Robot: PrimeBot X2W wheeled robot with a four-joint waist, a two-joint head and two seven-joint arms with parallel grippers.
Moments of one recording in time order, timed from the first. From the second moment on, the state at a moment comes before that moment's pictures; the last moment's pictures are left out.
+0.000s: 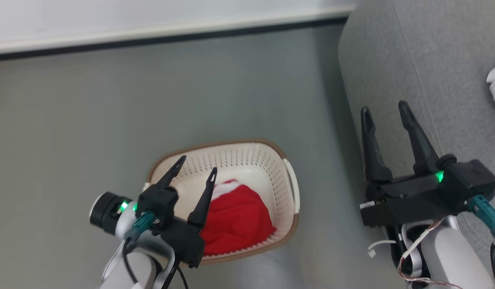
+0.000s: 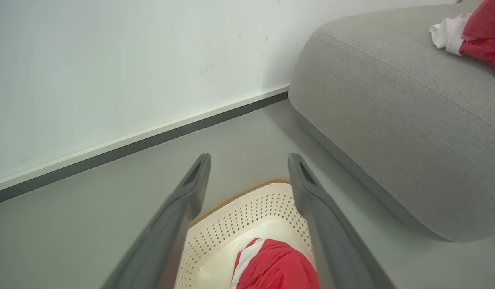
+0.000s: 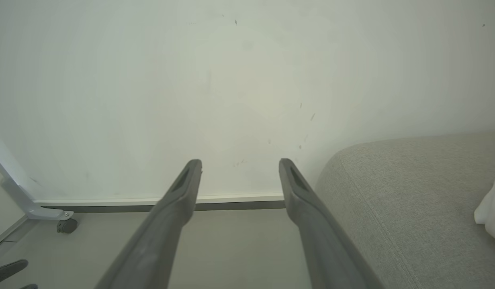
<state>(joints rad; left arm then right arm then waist) -0.30 0.19 -0.43 0.14 -0.28 0.01 -0.03 -0.28 -0.14 0.27 -0.16 0.24 -0.12 -0.05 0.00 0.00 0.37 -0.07</state>
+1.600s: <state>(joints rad) -0.68 0.28 -0.55 0.75 -0.24 -0.12 0.19 -0.56 -0.06 0.42 -0.20 0.21 -0.12 -0.15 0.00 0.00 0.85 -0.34</state>
